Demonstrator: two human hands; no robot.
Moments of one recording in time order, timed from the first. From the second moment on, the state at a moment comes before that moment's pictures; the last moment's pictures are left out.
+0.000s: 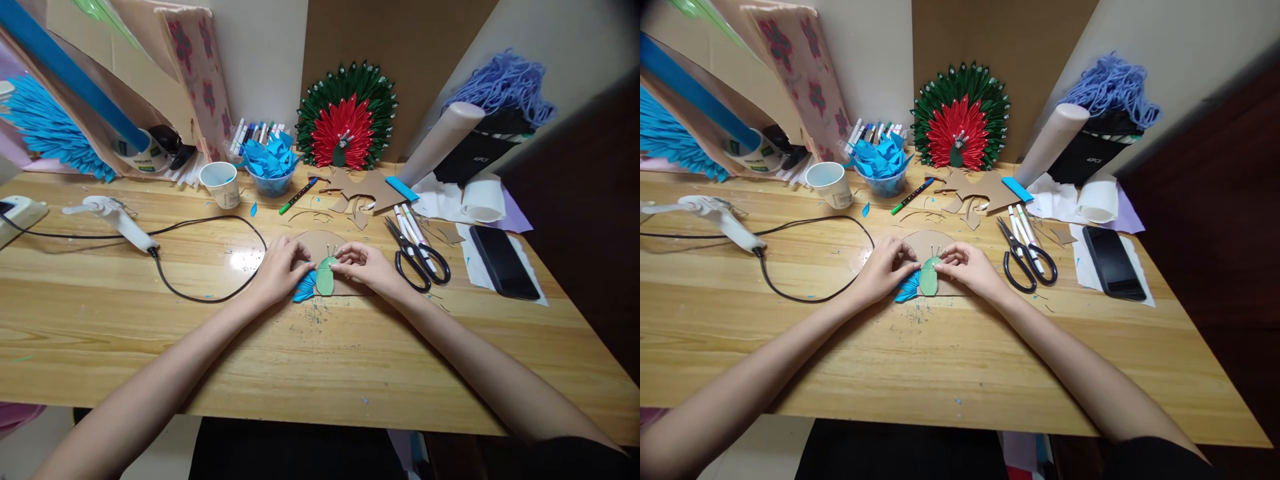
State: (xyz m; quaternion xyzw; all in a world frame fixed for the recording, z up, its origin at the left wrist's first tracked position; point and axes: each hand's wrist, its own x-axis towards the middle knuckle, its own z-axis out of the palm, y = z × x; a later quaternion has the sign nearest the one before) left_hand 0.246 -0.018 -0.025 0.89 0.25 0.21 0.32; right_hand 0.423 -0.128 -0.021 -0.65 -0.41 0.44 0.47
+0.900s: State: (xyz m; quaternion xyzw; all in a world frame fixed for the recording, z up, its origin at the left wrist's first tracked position) left_hand 0.238 -0.007 -0.001 0.97 0.08 0.12 0.19; right_hand 0.427 -0.130 -0.013 -0.63 -0.35 0.48 0.50
